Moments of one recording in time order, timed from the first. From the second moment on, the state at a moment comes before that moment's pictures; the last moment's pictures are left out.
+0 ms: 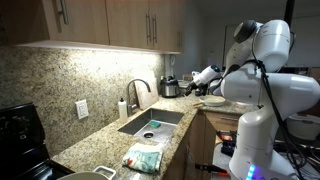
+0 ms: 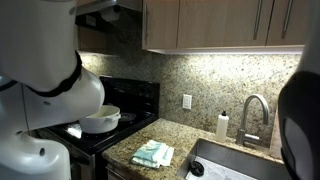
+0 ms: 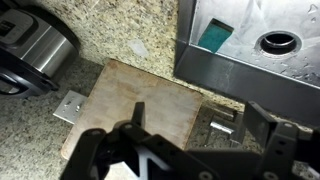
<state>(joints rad) -1.84 0.73 0.66 -1.94 -1.75 3.45 0.28</state>
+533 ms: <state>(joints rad) -1.77 0.73 0.62 -1.96 -1.85 3.41 0.27</state>
